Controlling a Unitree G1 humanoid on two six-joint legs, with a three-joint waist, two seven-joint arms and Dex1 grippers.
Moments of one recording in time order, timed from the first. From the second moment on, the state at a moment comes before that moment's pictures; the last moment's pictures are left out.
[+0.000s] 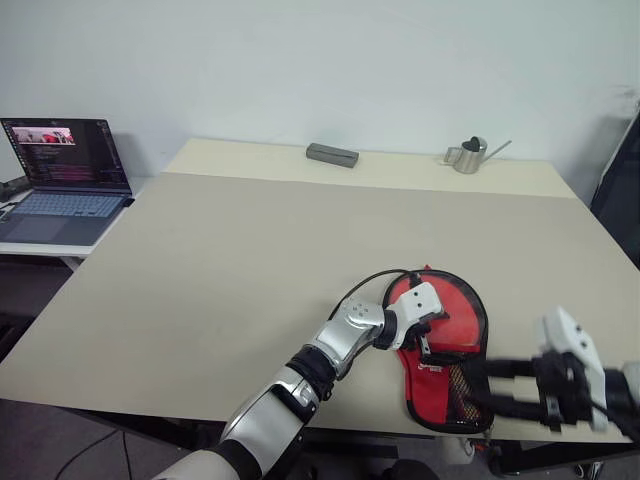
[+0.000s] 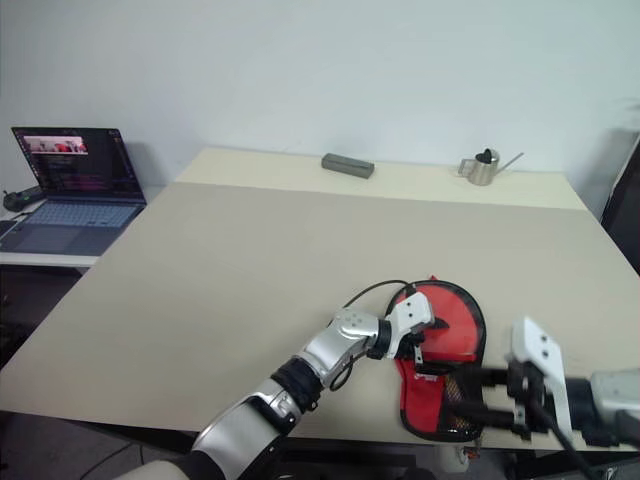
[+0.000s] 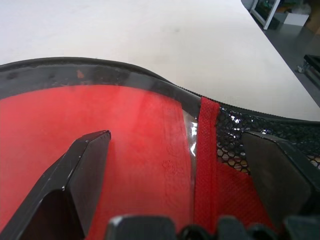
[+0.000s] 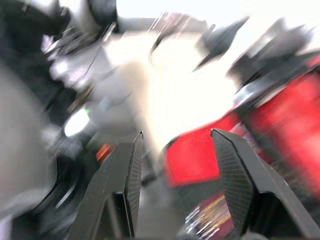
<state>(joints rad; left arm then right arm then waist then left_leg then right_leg) -0.70 -0.08 -0.49 0.71 -0.03 0.06 -0.92 0.22 -0.95 -0.44 -0.72 0.85 0.87 0.98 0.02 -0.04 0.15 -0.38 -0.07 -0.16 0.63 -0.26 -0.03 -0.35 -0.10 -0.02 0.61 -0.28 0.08</state>
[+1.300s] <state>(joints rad) -0.39 0.50 0.09 -0.19 -0.31 0.47 -0.73 -0.83 -0.74 -0.09 0.92 0.29 0.10 1.14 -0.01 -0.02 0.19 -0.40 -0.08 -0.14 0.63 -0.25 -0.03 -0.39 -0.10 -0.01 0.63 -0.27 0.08</state>
